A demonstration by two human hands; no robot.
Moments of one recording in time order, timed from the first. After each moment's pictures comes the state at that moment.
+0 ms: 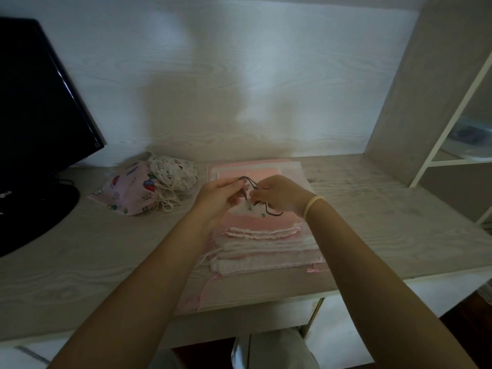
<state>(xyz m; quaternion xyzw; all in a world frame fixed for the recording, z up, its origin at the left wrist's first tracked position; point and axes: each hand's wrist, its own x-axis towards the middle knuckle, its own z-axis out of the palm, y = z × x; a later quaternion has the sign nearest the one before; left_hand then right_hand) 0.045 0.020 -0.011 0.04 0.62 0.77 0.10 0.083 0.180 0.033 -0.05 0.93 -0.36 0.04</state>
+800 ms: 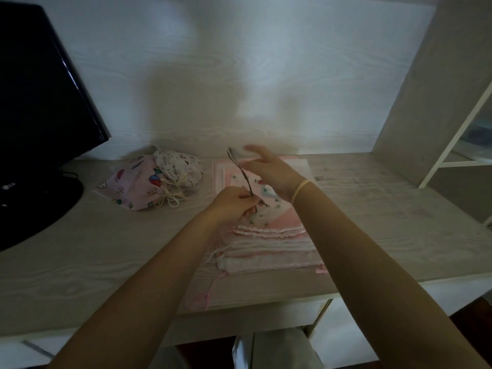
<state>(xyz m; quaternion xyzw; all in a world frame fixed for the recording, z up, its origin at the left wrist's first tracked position) 0.043 0.021 -0.021 0.13 0.82 0.55 0.13 0.046 0.157 0.037 -0.04 0.83 -0.55 0.00</state>
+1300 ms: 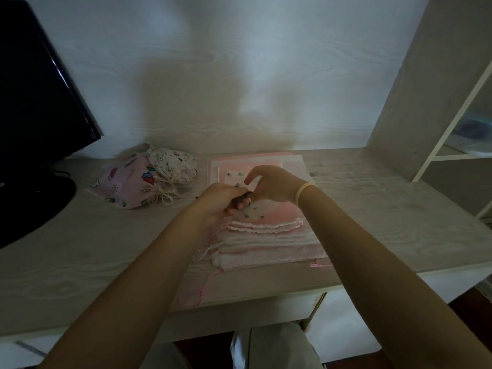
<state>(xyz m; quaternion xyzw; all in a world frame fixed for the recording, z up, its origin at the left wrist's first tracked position) 0.038 0.018 -0.021 0.05 0.68 0.69 0.22 0.052 0.175 0.023 -0.07 0.97 -0.24 0.04</state>
